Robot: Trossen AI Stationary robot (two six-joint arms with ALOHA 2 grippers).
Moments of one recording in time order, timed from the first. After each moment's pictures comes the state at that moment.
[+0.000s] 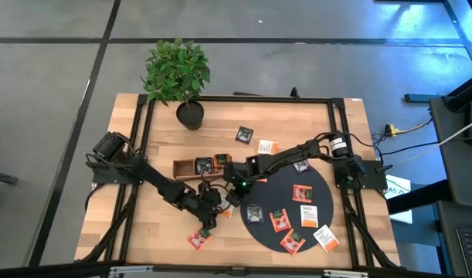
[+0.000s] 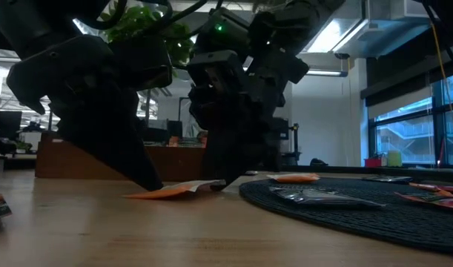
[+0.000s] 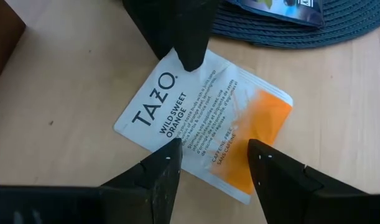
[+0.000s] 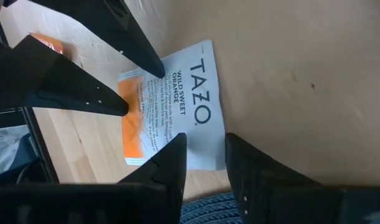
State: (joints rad) left arm -0.48 1.81 0.81 0.08 -0.34 -0.69; right arm 0.12 2.17 1.38 -0.28 -0.40 0.75
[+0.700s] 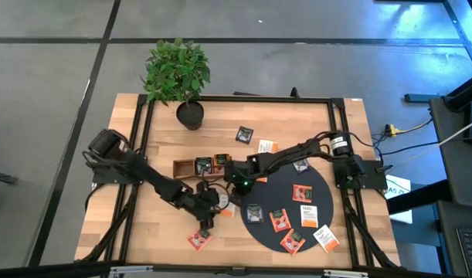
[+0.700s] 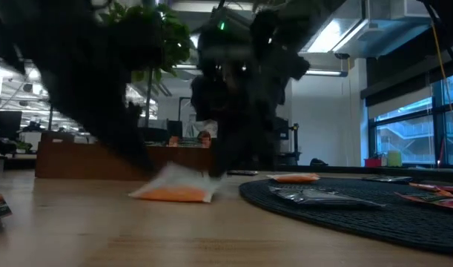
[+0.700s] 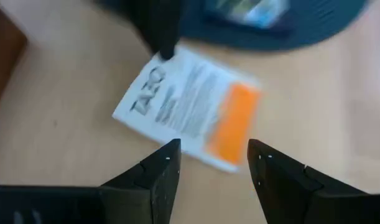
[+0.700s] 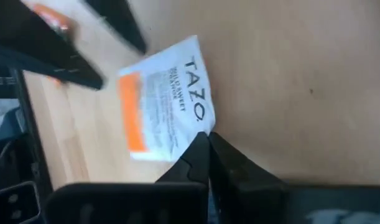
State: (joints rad) left arm -0.49 1.72 0.80 0.04 -0.31 -0.66; right arm 0.09 2.11 1.37 -0.29 -0.41 0.60
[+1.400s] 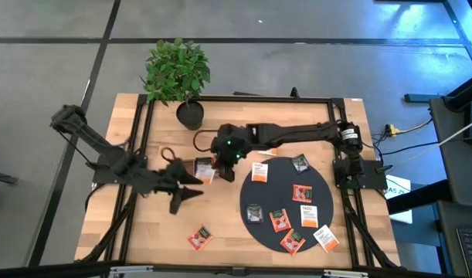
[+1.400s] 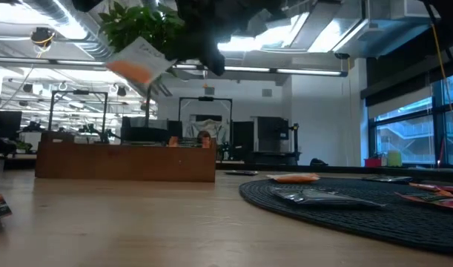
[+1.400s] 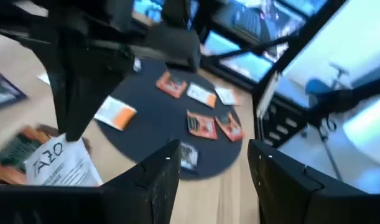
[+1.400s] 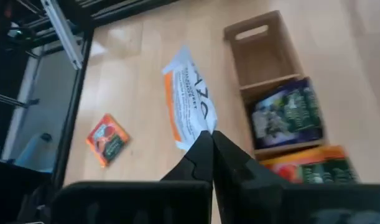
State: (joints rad) left arm -0.59 1.02 0.81 -0.19 -0.57 -0.73; right arm -0.03 2.02 1.77 -0.52 -0.28 0.21
